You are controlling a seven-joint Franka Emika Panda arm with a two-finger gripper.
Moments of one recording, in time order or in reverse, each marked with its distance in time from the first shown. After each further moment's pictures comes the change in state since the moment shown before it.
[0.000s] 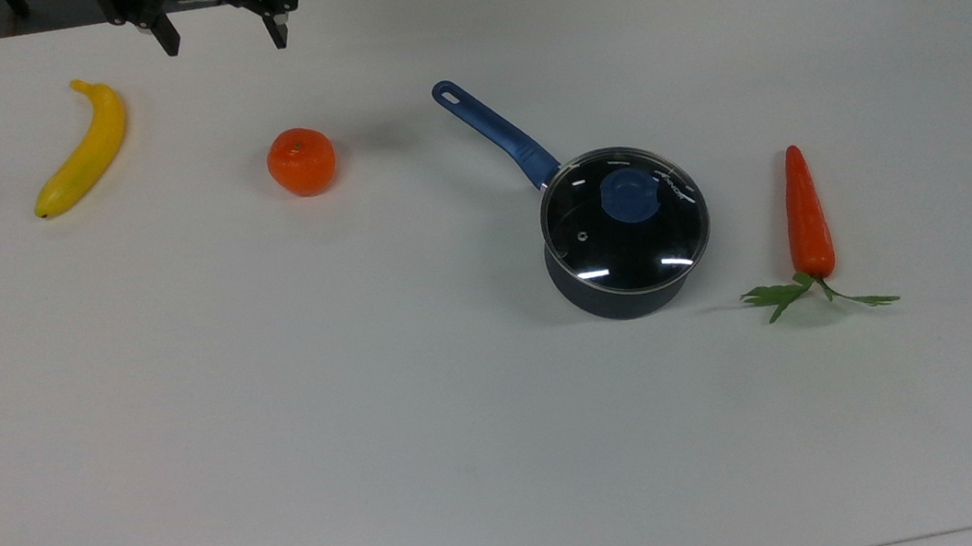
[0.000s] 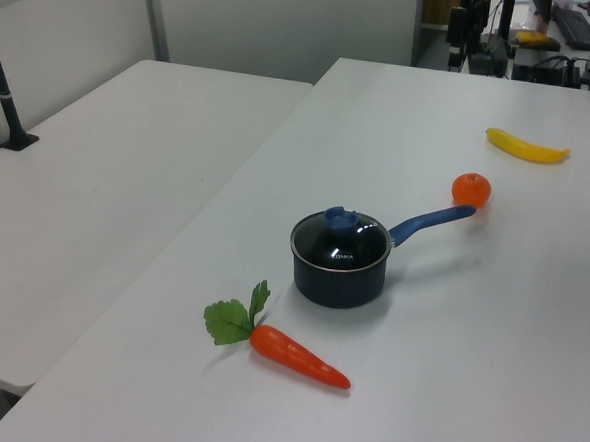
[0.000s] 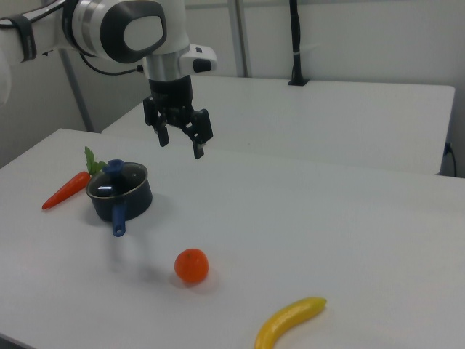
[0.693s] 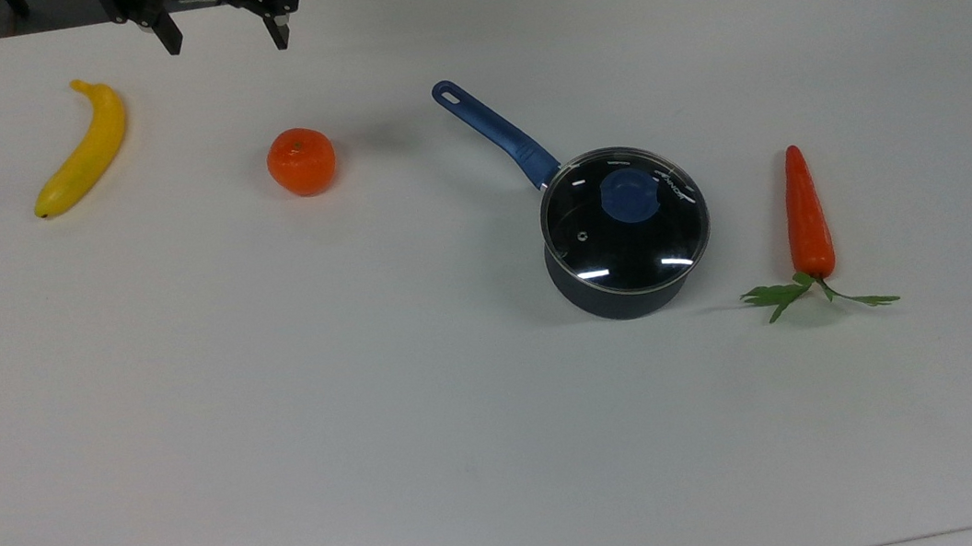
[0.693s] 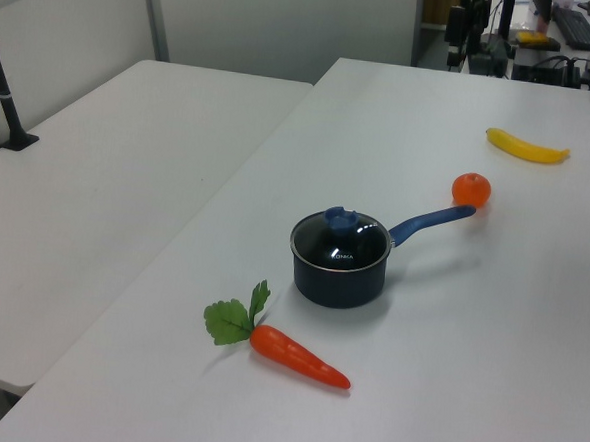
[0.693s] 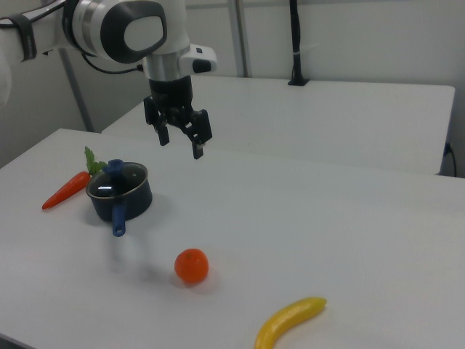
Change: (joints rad) arm -0.001 0.000 -0.001 0.001 0.009 0.000 0.029
